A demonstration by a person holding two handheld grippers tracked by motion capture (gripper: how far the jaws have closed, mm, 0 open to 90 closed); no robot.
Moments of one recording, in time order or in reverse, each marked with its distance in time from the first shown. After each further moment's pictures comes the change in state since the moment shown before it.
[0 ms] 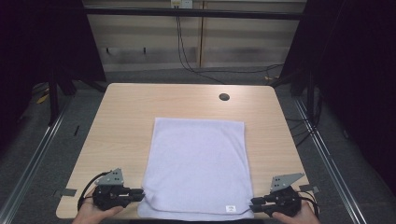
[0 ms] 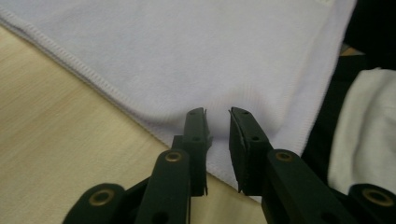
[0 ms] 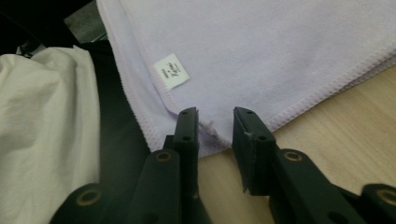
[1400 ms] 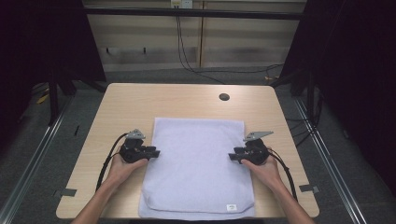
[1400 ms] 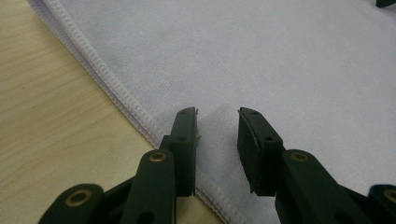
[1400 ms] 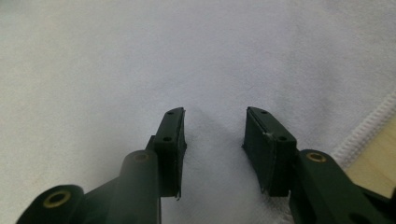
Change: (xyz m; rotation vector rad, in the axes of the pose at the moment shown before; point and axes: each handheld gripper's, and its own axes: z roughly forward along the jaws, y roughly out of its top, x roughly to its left) left arm 0.101 0.072 0.073 -0.027 0.215 -0.112; right arm -0.103 0.093 0.069 -0.108 -0.292 0.085
